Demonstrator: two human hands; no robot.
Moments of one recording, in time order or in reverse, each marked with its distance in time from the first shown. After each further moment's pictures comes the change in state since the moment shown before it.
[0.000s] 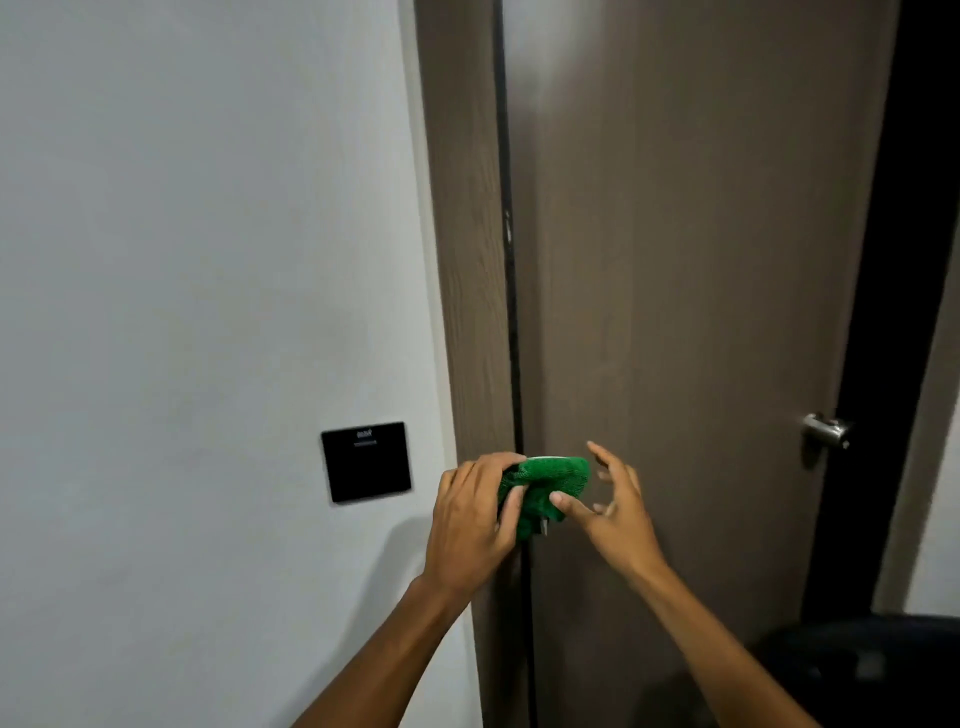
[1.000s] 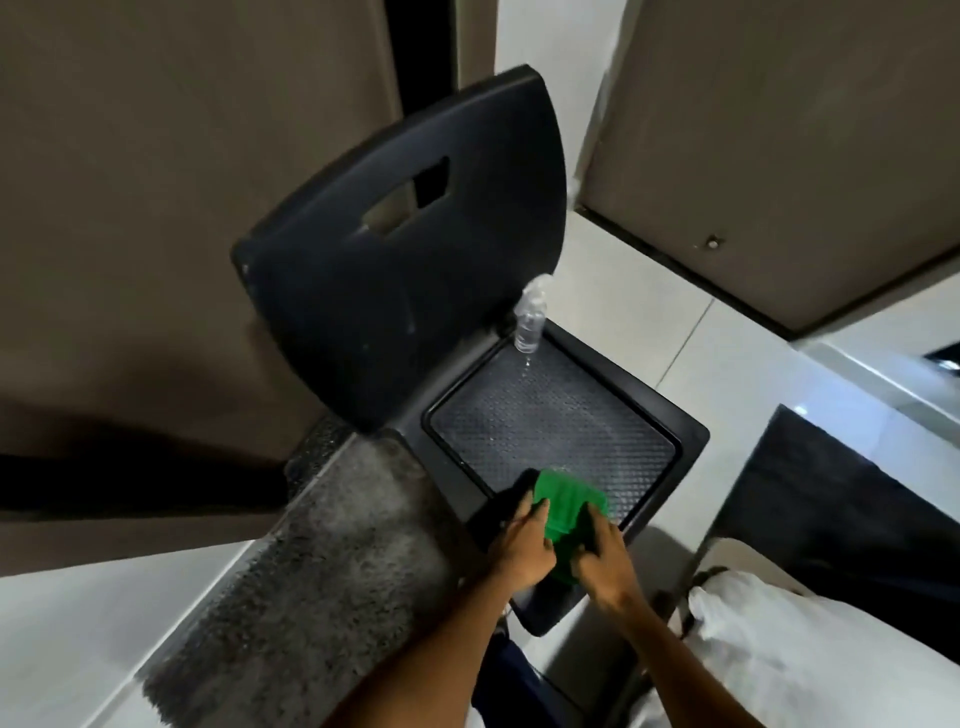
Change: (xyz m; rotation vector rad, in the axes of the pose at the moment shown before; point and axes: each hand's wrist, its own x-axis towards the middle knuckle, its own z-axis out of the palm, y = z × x) left_hand -0.447 0.302 0.425 -0.320 -1.894 -0.353; right_hand -0.417 0.412 -0.283 -0.328 0.217 1.444
